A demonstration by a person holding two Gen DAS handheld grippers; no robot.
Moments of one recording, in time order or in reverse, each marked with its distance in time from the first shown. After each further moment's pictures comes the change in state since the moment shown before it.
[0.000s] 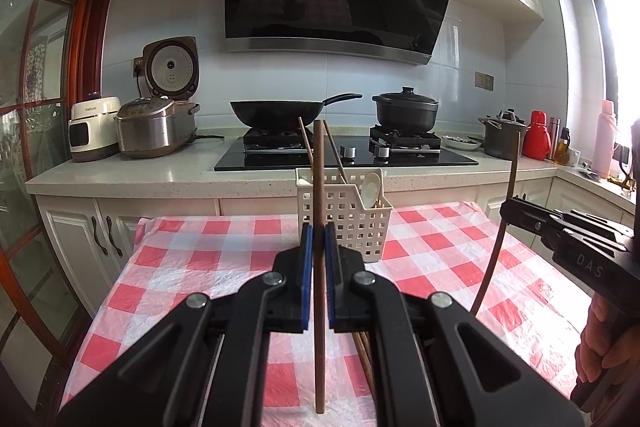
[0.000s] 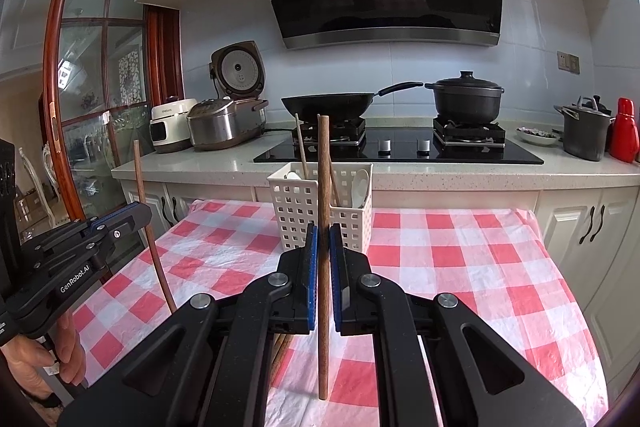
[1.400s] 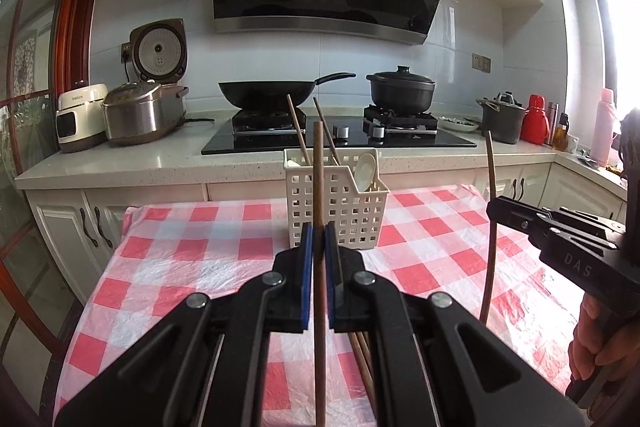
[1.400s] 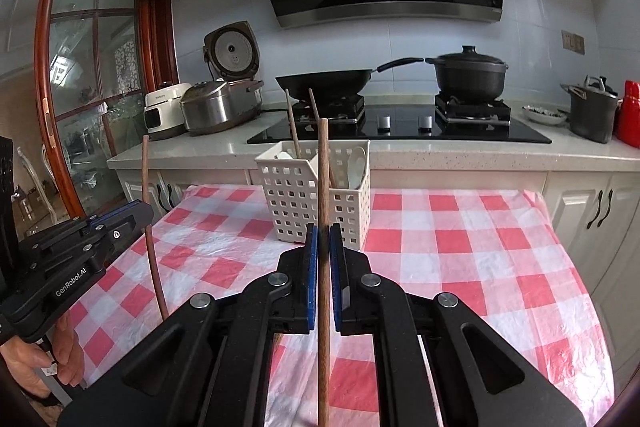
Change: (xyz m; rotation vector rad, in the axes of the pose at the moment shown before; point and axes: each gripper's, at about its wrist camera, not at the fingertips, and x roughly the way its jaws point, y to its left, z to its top) left arm 0.026 -0.006 0.000 0.011 0.064 -0.020; right arm 0.025 -0.009 -0.004 0.011 0.063 0.007
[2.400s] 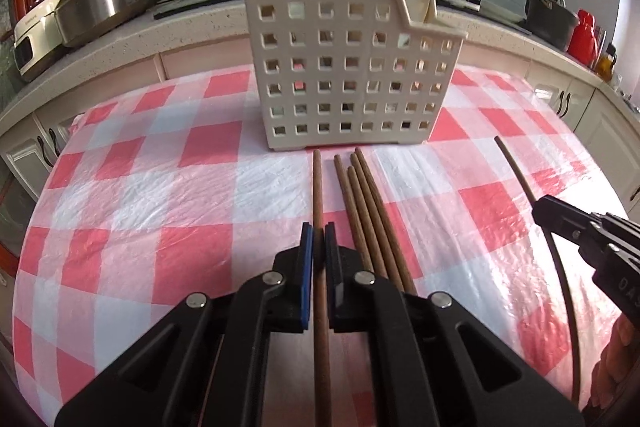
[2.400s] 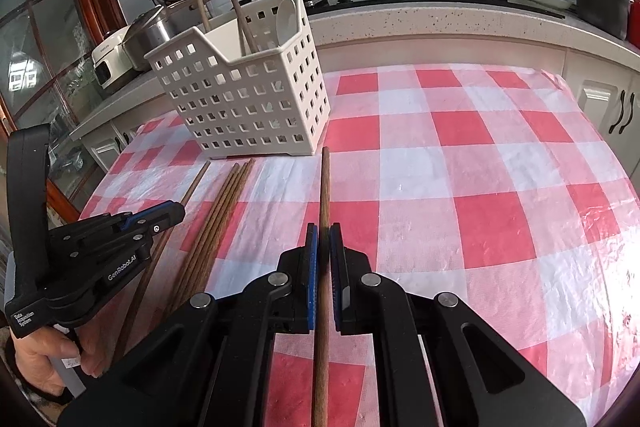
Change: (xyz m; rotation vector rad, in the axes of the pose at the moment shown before) left arm 0.193 0.005 -0.058 -0.016 0.453 0.029; right arm 0.126 -0.061 -0.054 0.172 0.333 -0.011
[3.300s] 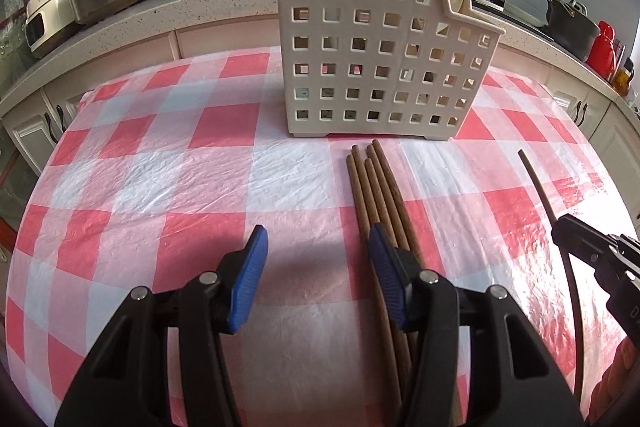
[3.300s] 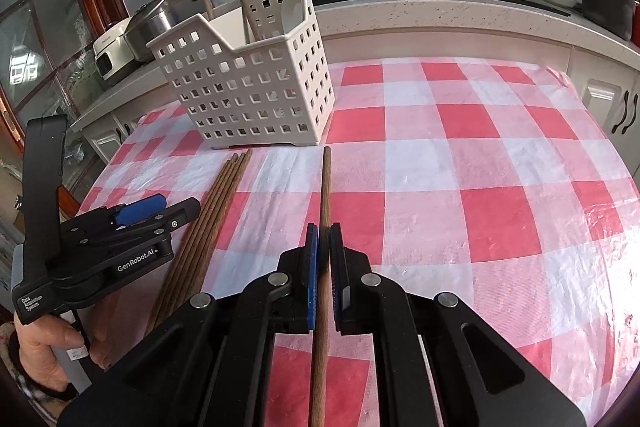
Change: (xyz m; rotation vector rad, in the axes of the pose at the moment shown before) left arm 0.023 0.009 -0.001 -0.056 0.052 0.044; right arm 0.009 0.002 -0.005 -0.017 0.046 0.006
